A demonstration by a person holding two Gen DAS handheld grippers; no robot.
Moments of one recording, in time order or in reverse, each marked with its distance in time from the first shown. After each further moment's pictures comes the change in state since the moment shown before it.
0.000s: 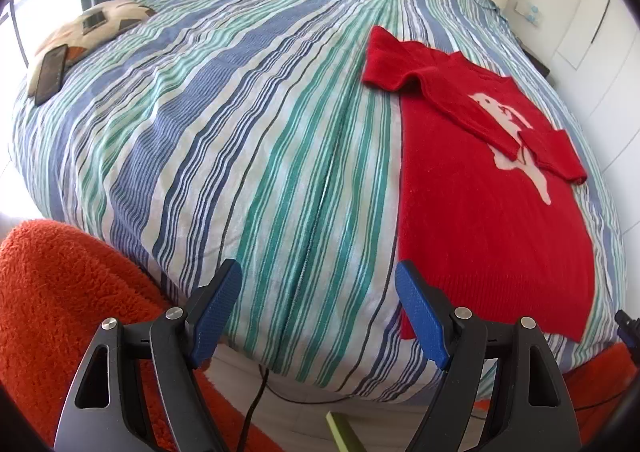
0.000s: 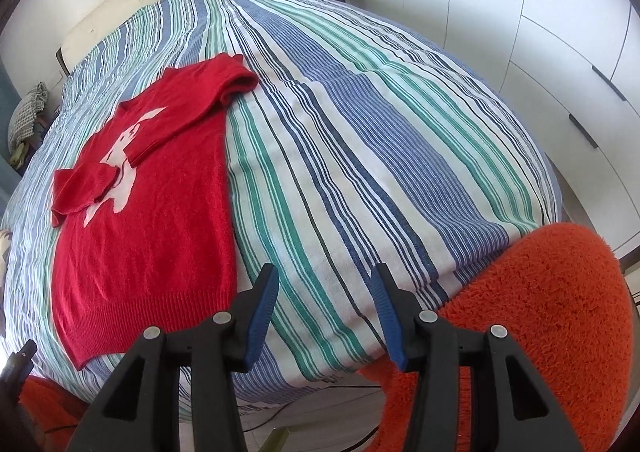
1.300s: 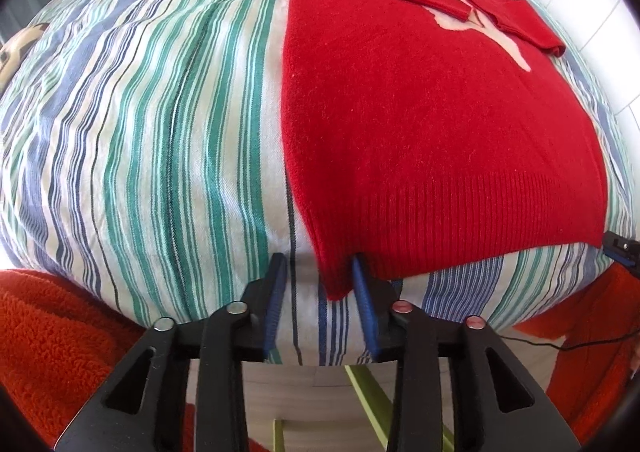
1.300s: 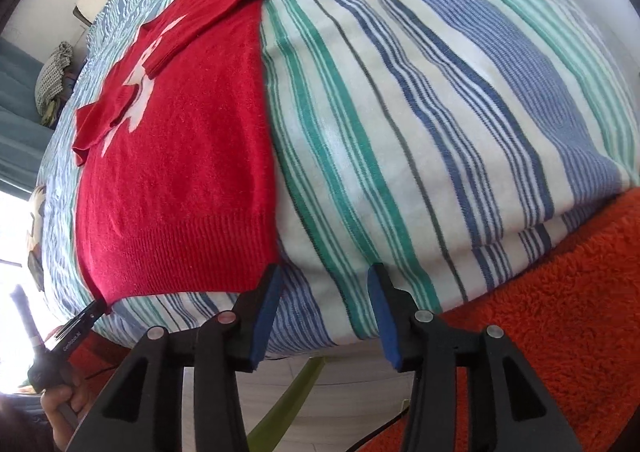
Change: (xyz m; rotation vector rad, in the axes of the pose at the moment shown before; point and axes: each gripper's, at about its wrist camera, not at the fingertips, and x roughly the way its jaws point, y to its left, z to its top) left arm 0.062 -0.071 -0.023 0.290 0.277 -0.057; right arm 0.062 0.014 -0.017 -0.038 0.334 0.182
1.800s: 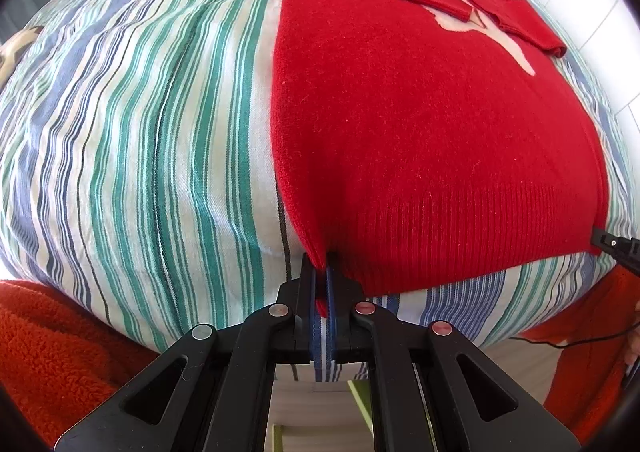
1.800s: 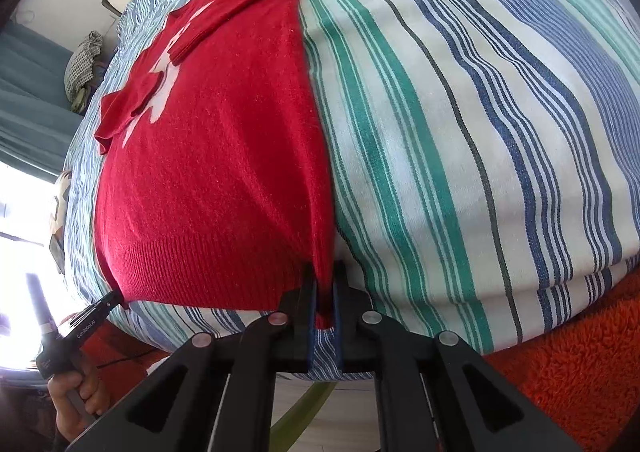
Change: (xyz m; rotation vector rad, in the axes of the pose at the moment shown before) left arm 0.013 -0.014 0.010 0.008 -0.015 -0.022; right arm 0.026 0.007 0.010 -0.052 0.030 0.159
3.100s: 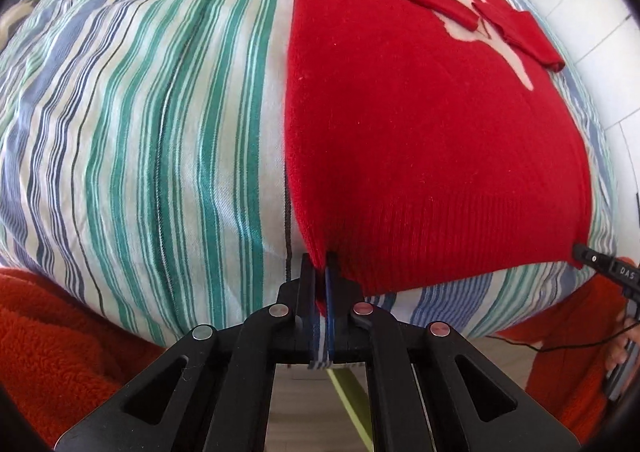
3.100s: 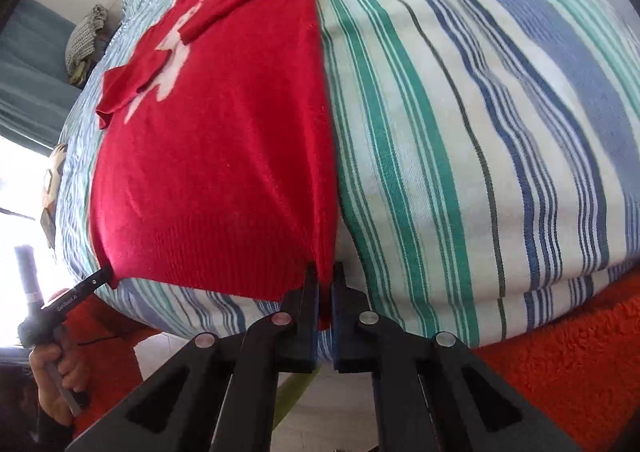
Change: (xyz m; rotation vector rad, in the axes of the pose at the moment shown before) left arm 0.005 0.023 0.017 -0.037 0.051 -0.055; right arm 0.005 0.013 0.005 -0.072 0.055 -0.053
